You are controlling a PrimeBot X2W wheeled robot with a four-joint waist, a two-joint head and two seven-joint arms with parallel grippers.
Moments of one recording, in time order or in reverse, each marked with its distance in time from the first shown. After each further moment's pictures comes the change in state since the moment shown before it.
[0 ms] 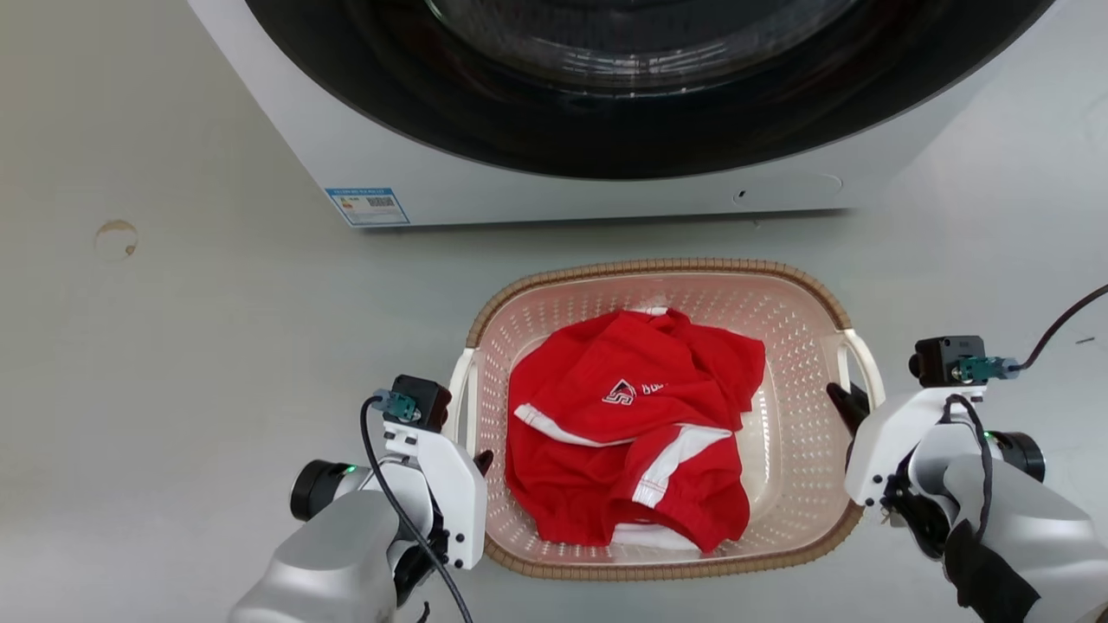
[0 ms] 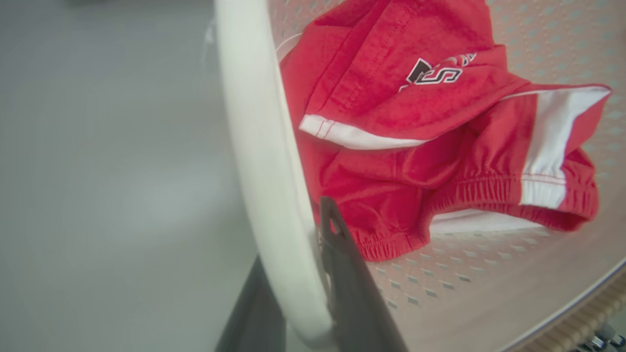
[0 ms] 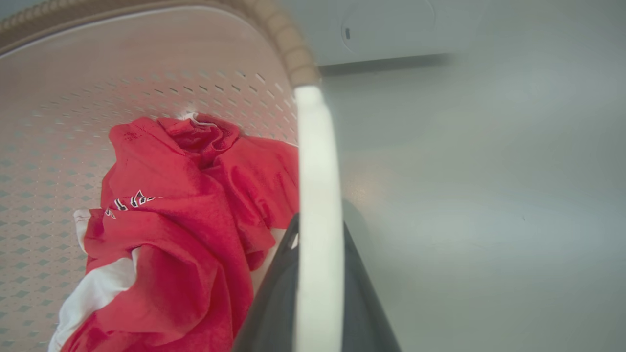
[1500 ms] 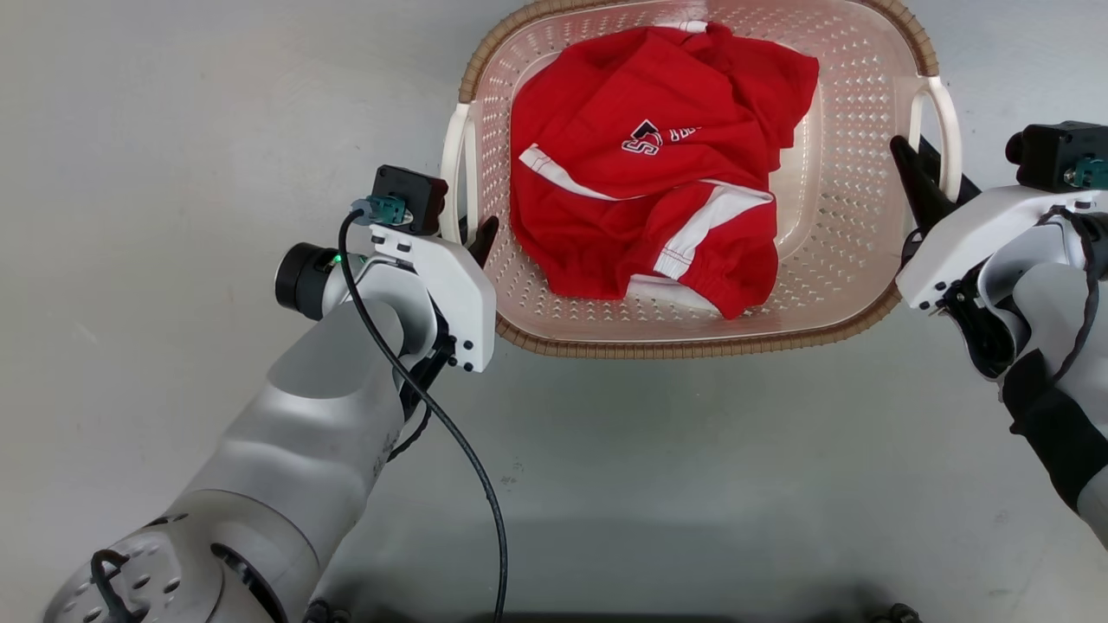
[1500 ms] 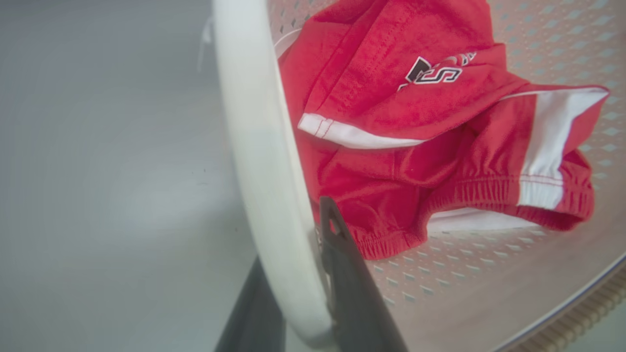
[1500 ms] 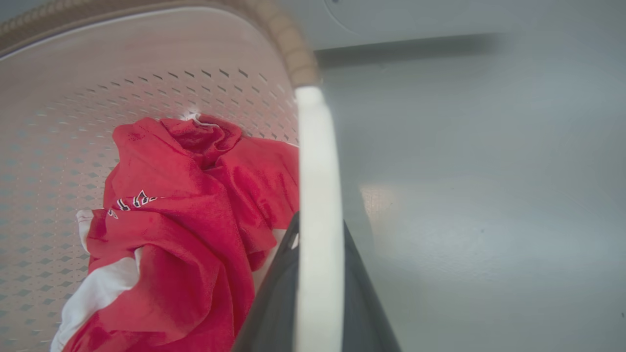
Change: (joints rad) left arm -0.346 -0.047 -0.004 0.079 0.027 0.009 -0.179; right arm -0.241 -0.096 -0.308 -0.145 -0.301 0.003 -0.106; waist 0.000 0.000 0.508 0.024
